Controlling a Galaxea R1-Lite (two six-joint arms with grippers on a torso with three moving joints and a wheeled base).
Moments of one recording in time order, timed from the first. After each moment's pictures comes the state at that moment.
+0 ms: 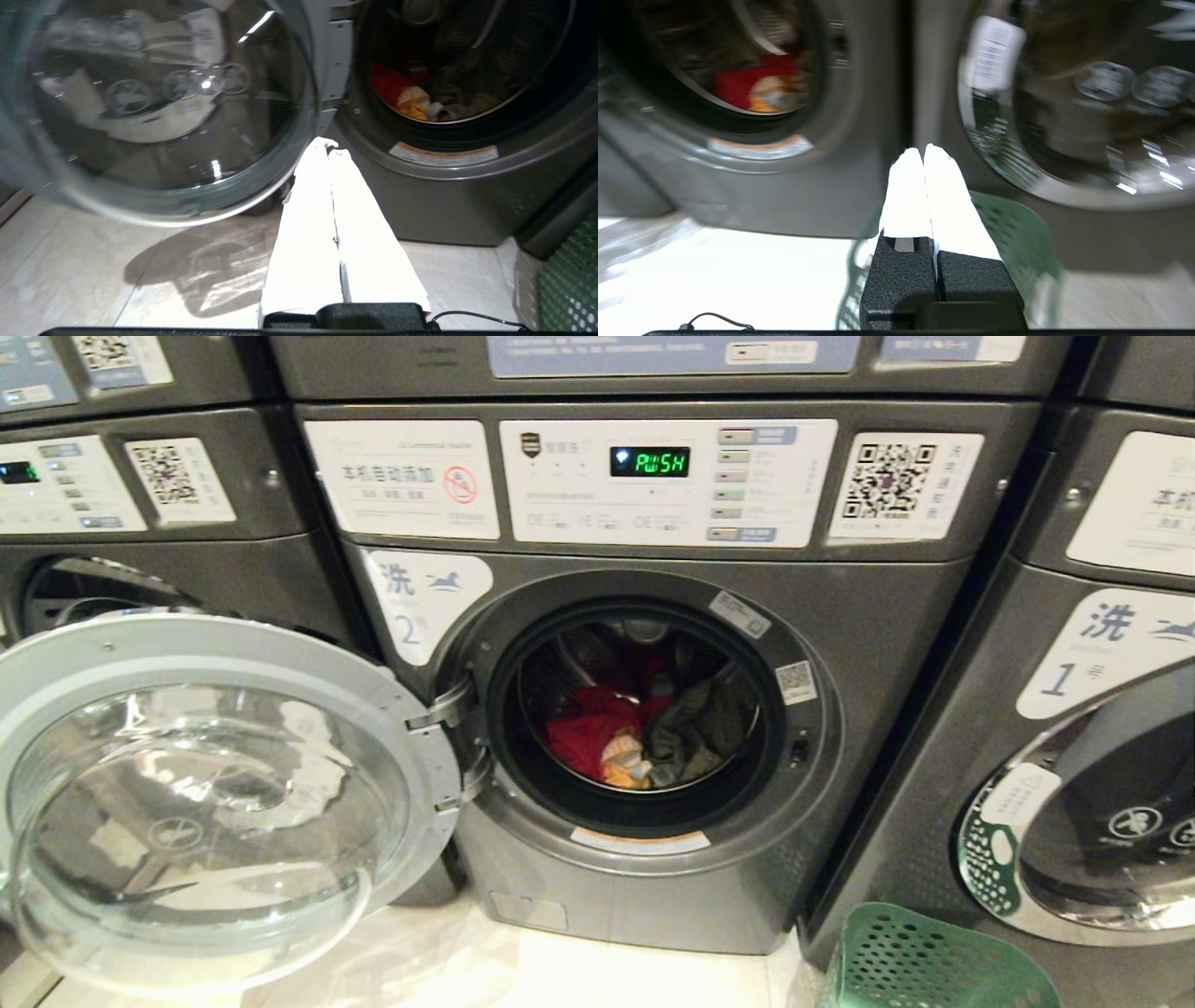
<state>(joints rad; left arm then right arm) 0.00 0.00 0.00 -0.03 0.00 -0.02 0.00 0.00 0.00 0.00 -0.03 0.04</state>
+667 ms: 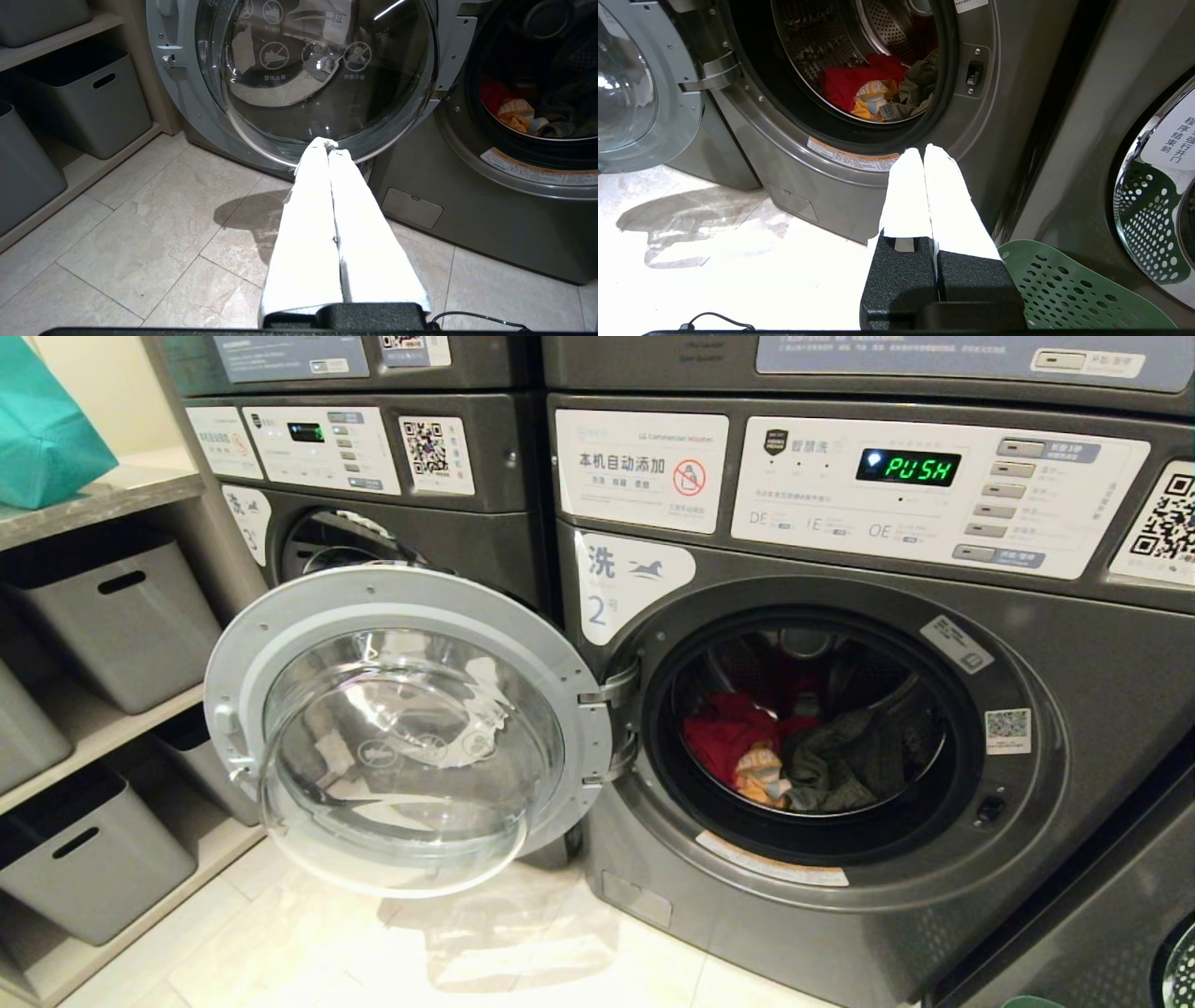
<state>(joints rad) 0.00 0.00 0.00 -0.03 0.00 -0.02 0.00 0.00 0.00 0.00 -0.03 0.04</state>
